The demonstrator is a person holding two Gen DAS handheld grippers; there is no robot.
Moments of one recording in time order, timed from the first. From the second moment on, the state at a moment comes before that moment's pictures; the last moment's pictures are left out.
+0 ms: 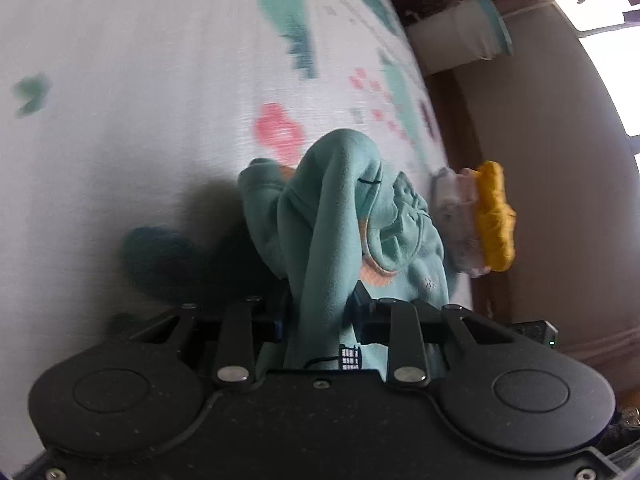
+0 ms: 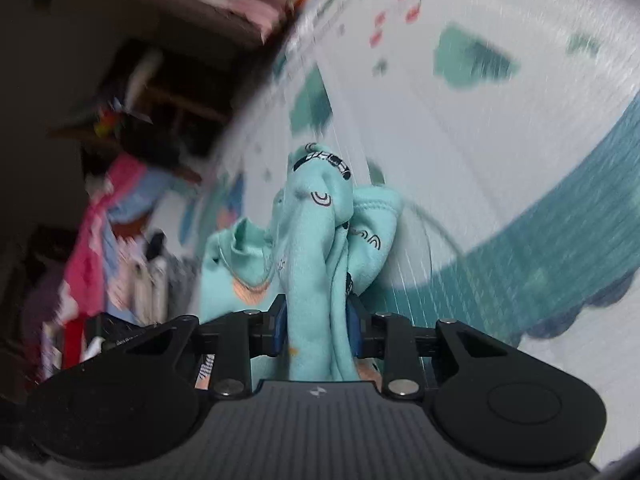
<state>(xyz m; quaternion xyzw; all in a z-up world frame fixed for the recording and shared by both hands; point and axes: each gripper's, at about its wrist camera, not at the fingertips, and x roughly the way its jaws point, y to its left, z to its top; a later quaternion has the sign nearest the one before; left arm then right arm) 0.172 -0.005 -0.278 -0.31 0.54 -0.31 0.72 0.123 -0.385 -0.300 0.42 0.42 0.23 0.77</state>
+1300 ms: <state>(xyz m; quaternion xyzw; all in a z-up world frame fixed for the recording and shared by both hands) 0.288 -0.484 -0.148 -0.06 0.34 -0.47 0.81 0.157 -0.762 -0.210 0.39 0.12 -0.17 0.89</state>
